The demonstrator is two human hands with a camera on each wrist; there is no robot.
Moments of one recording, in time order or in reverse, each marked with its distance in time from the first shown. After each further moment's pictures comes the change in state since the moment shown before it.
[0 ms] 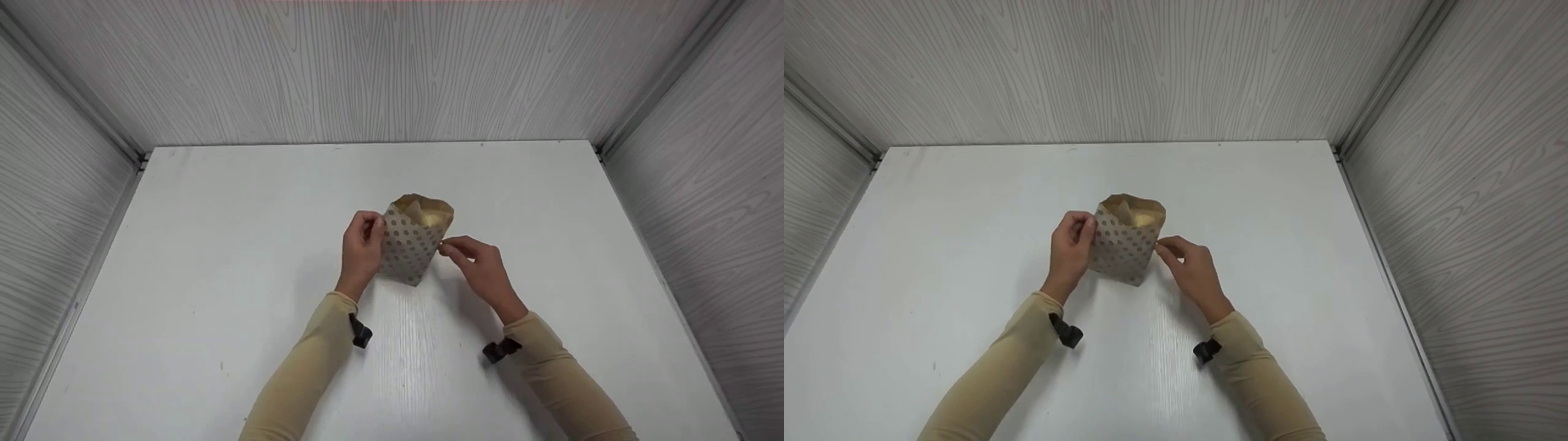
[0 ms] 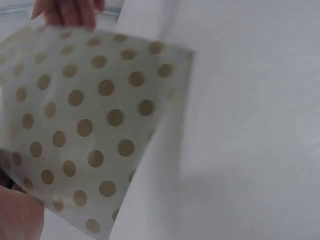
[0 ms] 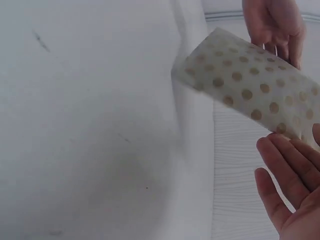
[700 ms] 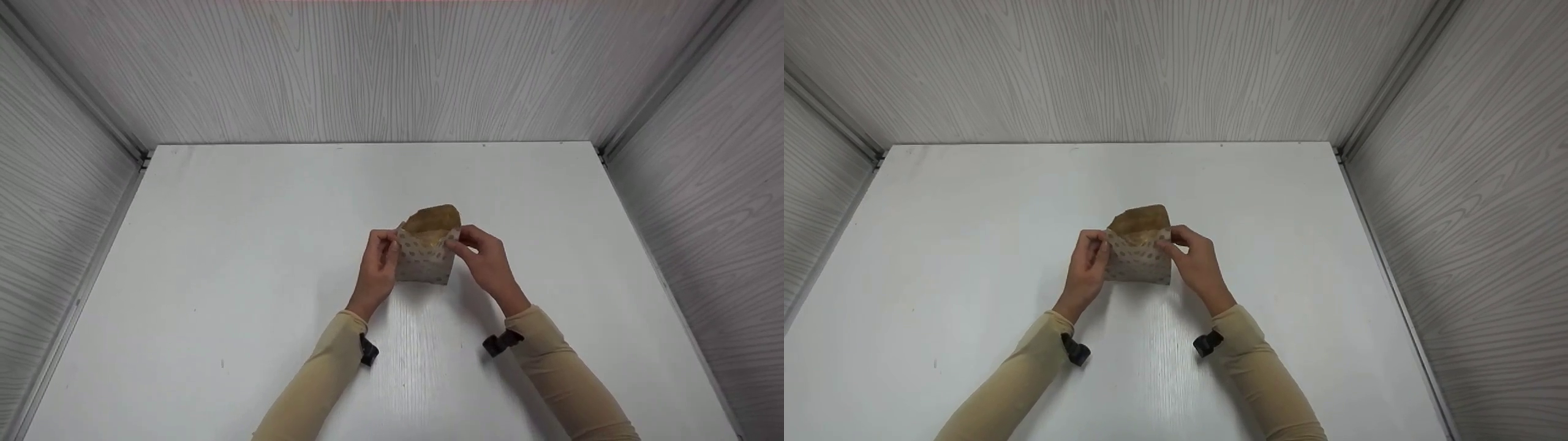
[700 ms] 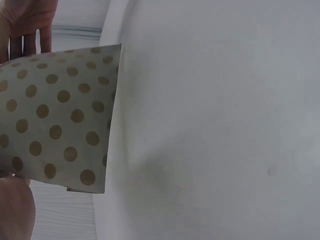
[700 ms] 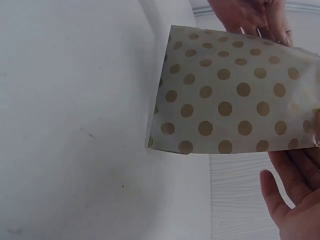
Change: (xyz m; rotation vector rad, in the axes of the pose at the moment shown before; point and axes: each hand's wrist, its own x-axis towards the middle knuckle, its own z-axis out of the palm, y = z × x) left_hand -0.039 0.018 0.011 -0.143 -0.187 0.077; right_hand 0.004 -0.040 -0.008 0.071 0.026 0.020
